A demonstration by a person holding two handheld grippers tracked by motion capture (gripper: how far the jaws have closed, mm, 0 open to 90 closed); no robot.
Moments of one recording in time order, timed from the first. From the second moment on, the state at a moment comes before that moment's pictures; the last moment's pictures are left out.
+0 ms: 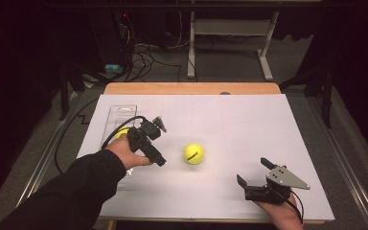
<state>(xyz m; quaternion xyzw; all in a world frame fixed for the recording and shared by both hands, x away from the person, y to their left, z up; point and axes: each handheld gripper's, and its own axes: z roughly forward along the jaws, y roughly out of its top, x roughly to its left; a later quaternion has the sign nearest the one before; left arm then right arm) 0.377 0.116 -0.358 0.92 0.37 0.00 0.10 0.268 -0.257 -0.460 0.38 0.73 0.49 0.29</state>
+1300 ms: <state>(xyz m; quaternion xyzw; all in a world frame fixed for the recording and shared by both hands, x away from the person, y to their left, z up) 0.371 0.119 -0.359 0.93 0.36 0.00 0.10 0.364 -0.105 -0.466 0.34 0.83 0.40 0.18</state>
